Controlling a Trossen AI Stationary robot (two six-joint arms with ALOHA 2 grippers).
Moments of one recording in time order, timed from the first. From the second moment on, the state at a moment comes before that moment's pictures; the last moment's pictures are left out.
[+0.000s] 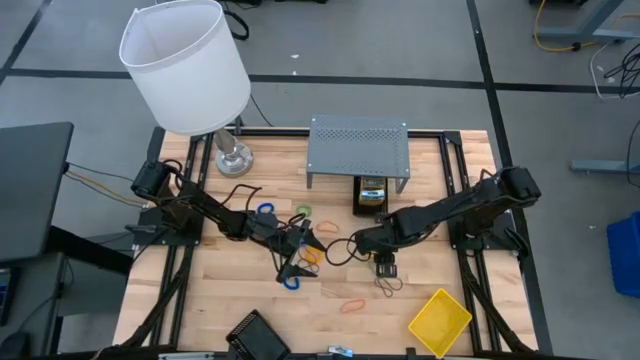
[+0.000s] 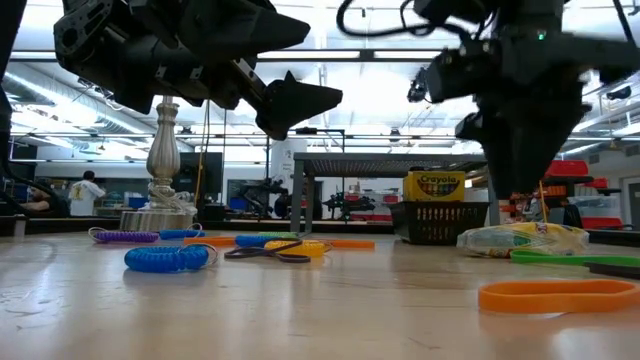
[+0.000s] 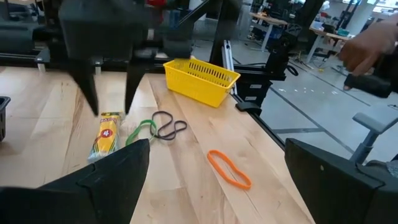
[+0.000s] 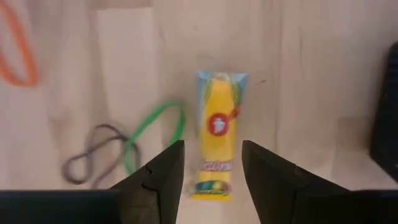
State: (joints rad) left arm -0.24 1.73 0.62 0.97 0.13 -0.14; right arm 0.26 1.64 1.07 -0.83 -0.01 0.29
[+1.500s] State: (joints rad) left arm -0.24 1.73 0.62 0.98 0.16 -0.15; right arm 0.06 1.79 1.28 -1.06 0.45 0.09
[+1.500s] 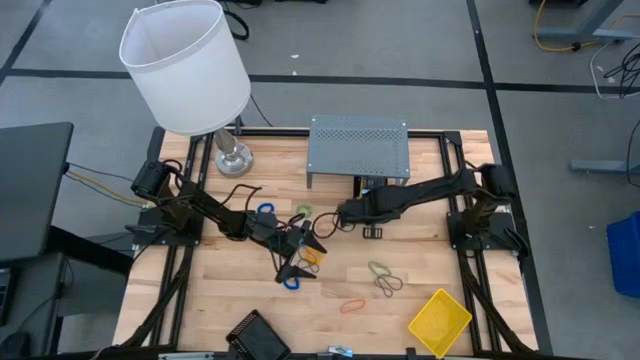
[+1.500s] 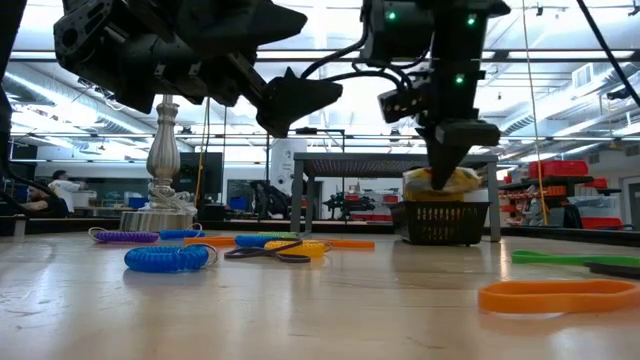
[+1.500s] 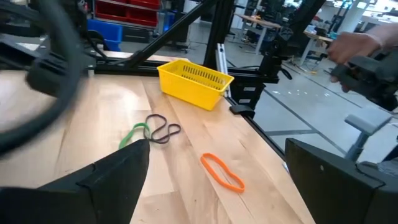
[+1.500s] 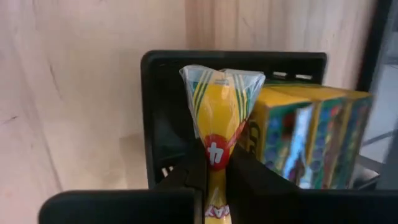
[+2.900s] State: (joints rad) left arm -0.31 1.49 0.62 0.70 0.00 0.00; right arm 0.25 1.78 1.40 -0.82 0.17 0.08
